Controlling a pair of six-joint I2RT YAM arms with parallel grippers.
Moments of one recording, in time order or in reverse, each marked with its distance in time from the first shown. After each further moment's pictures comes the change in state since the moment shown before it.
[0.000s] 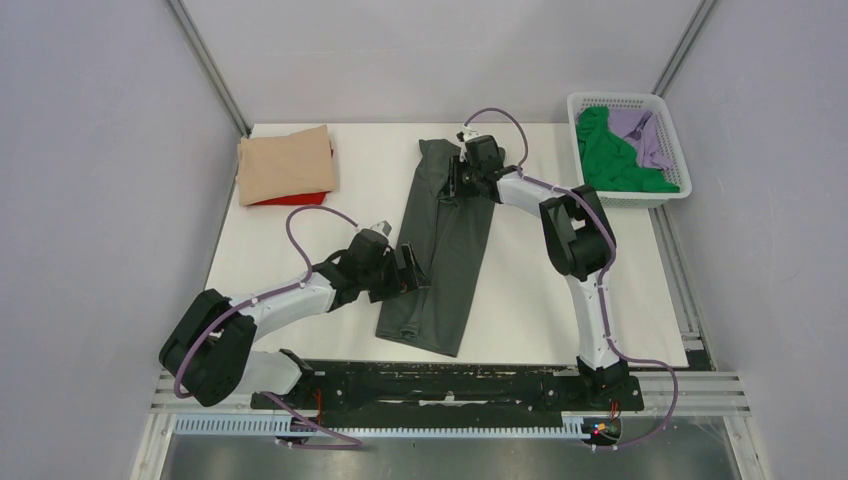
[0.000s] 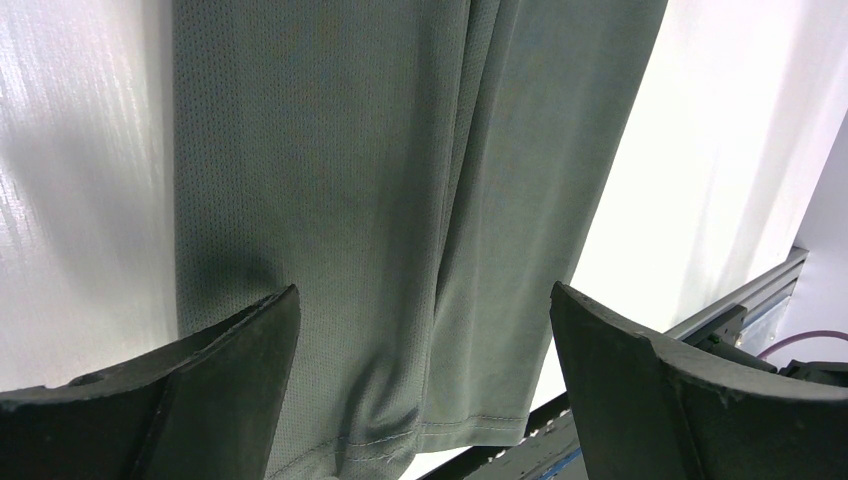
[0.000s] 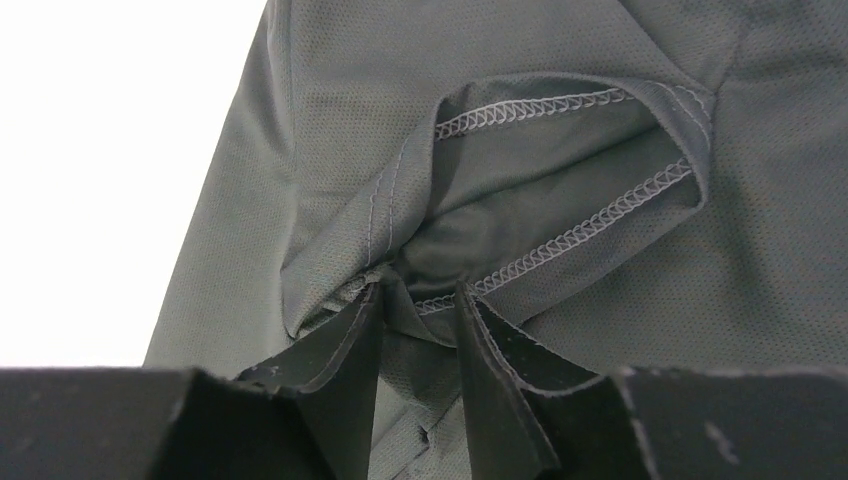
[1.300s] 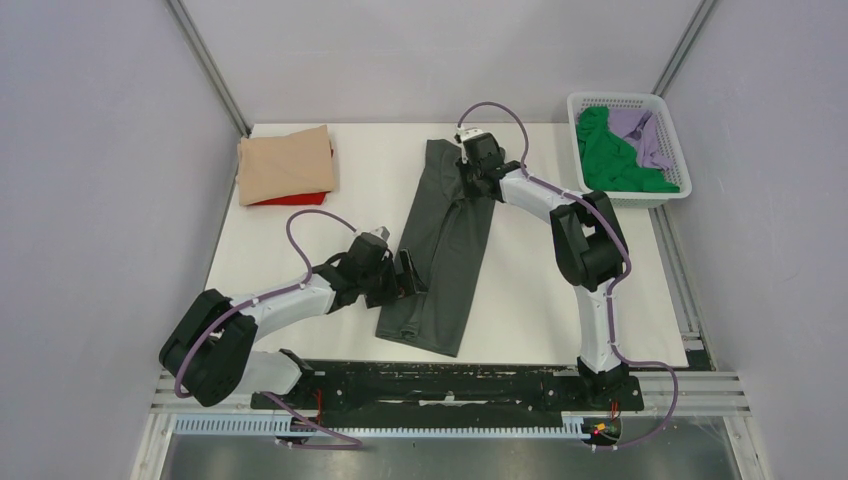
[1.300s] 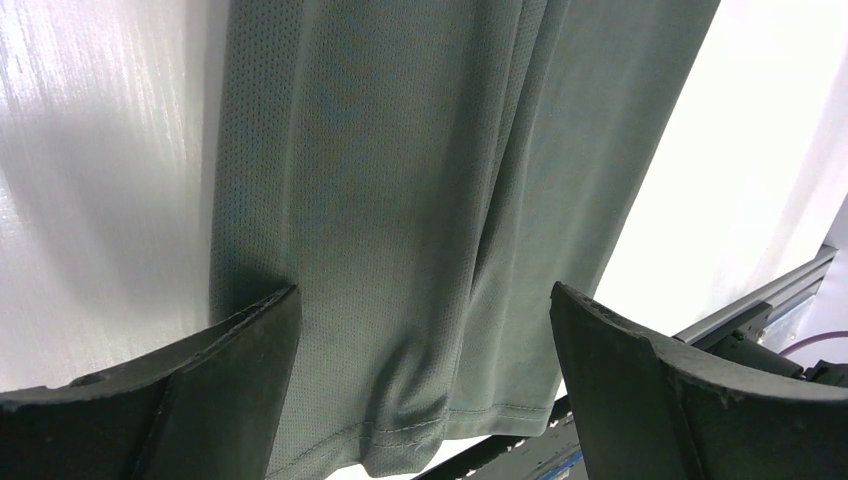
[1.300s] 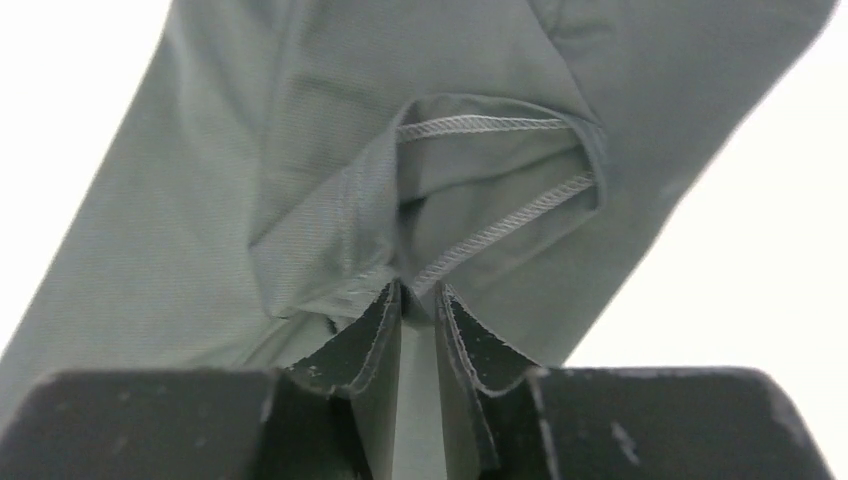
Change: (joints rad) left arm 0.002 0.000 -0.021 -0.035 0.000 0.000; right arm 0.029 -0.124 -0.040 -0.158 0.214 -0.214
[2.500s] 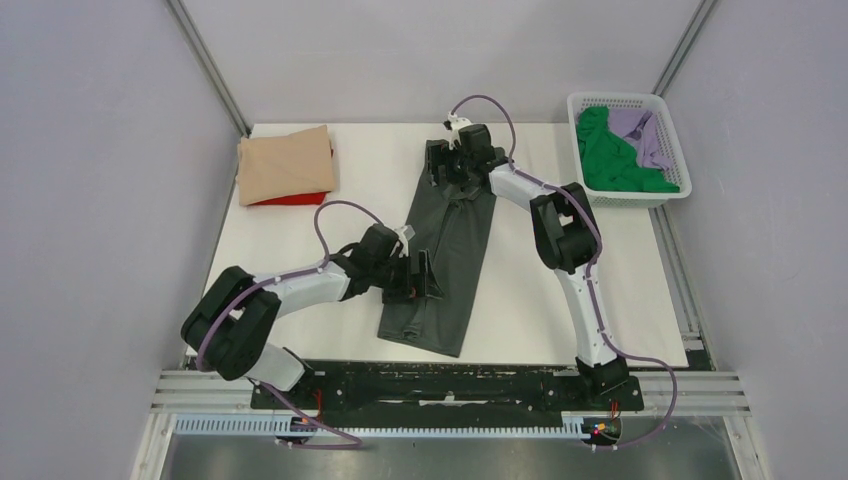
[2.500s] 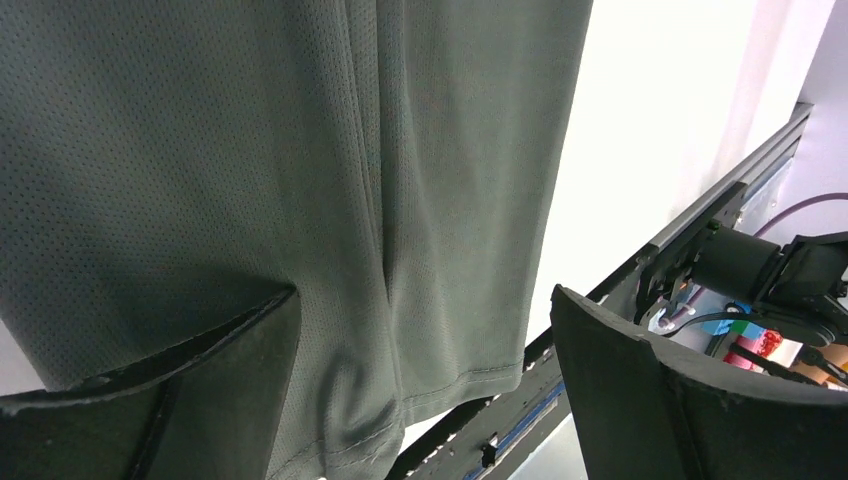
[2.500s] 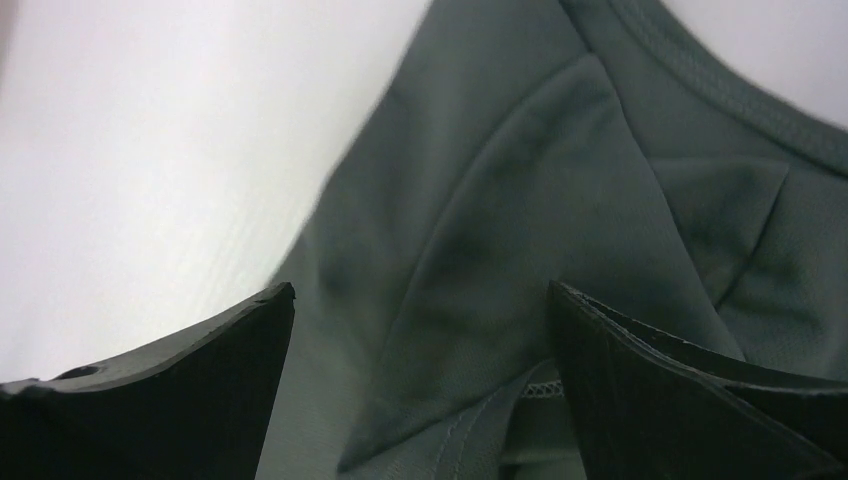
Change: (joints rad) left arm -0.006 0.145 0.089 0.039 0.233 0.134; right arm -0.028 0.267 0.279 0.179 -0.262 0.080
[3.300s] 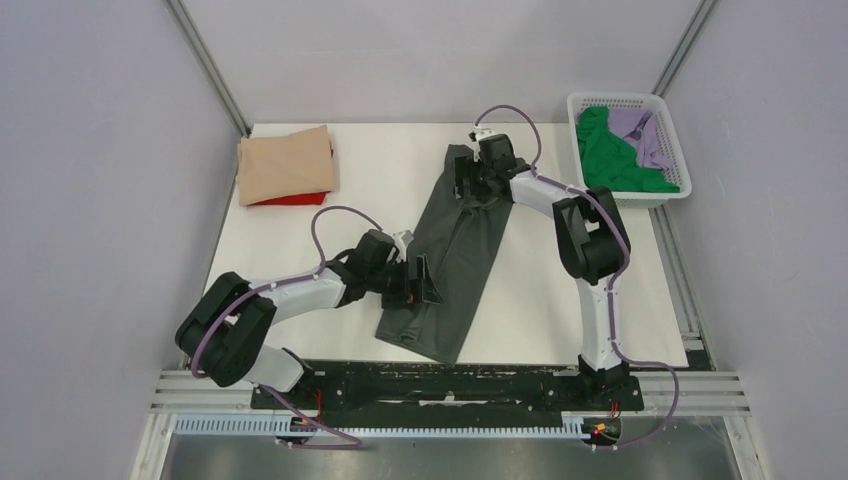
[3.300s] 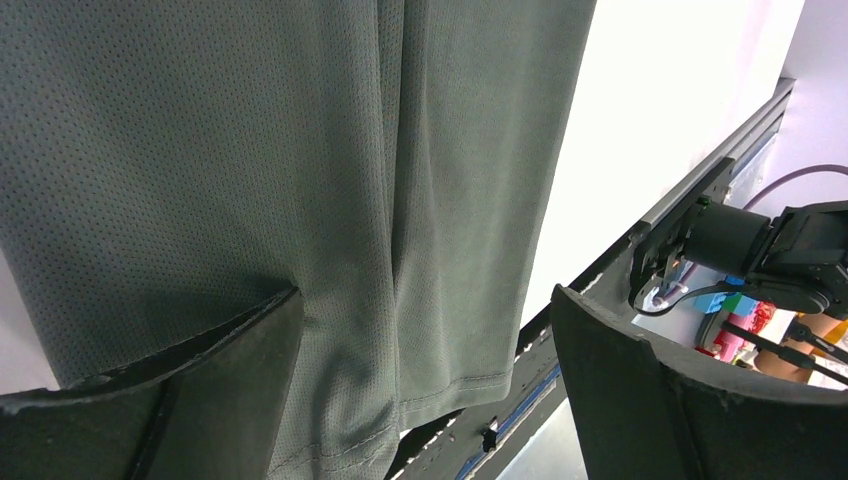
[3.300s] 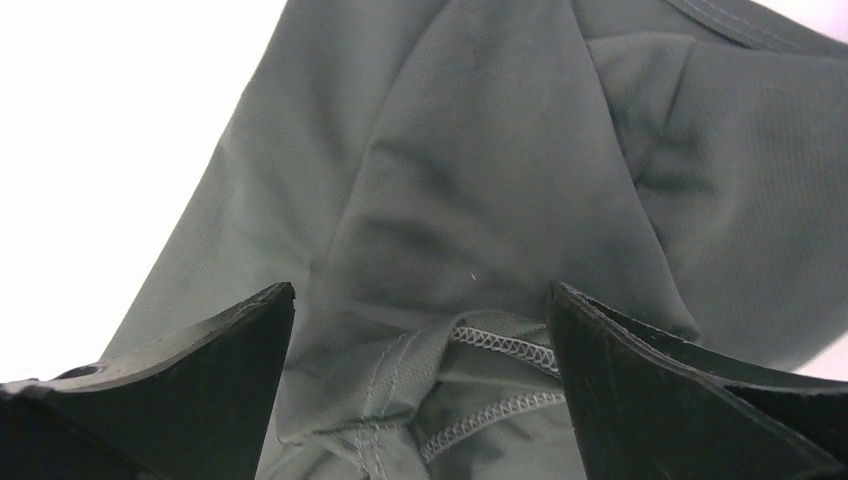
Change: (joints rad) left arm 0.002 -0.026 -0.059 0.070 0.058 -0.002; right arm -0.045 -0.211 -0.304 -0.051 0.152 -0.008
